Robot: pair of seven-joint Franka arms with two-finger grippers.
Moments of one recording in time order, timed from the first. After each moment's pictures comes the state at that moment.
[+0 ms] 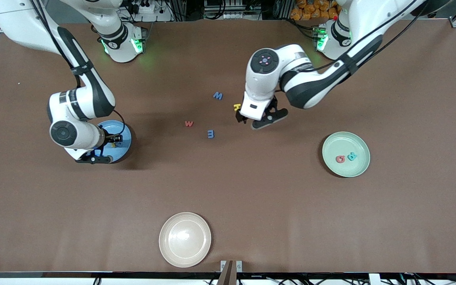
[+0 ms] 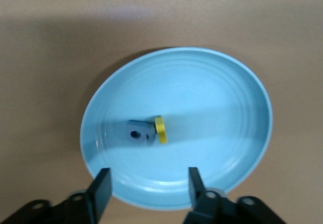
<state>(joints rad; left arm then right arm) 0.12 0.66 -1.08 -1.85 0.62 2.06 -1.59 -0.15 0.37 0.25 -2.02 -0.14 2.03 0.26</state>
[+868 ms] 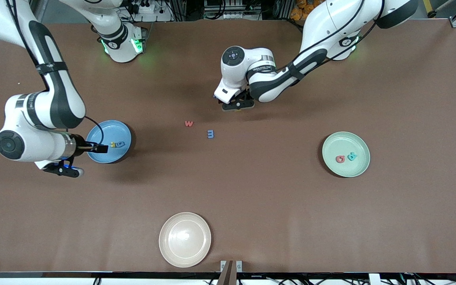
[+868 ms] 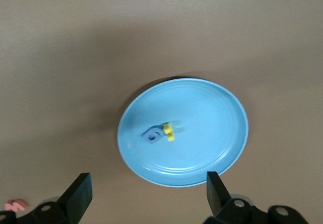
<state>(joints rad) -0.17 0.74 -0.89 -1.98 0.74 2.28 -1.55 -0.09 0.39 0.17 -1.77 -0.02 1.85 0.32</state>
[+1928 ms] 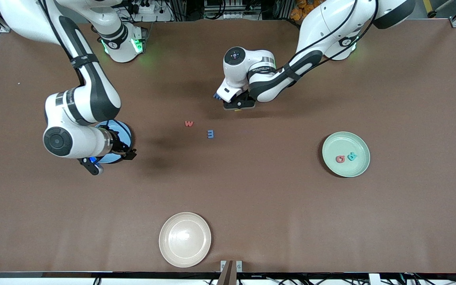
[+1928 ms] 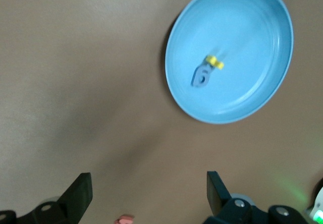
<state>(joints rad) -0.21 0.74 -0.81 -2.01 0.78 2.33 -1.55 0.07 0.41 0.18 -1.75 0.04 1.85 1.09</state>
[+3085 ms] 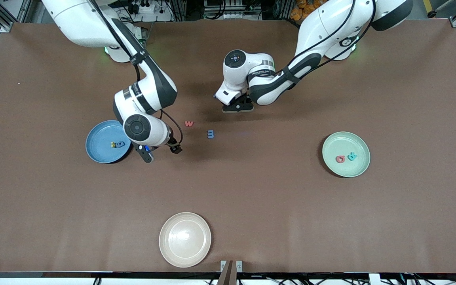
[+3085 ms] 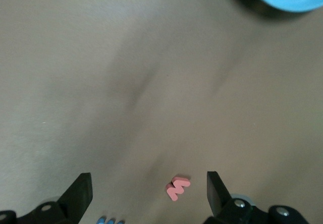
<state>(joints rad) -0.23 0.75 -0.79 -1.98 0.78 2.38 -1.56 0.31 0.50 0.19 -1.80 0.06 2.04 1.45</state>
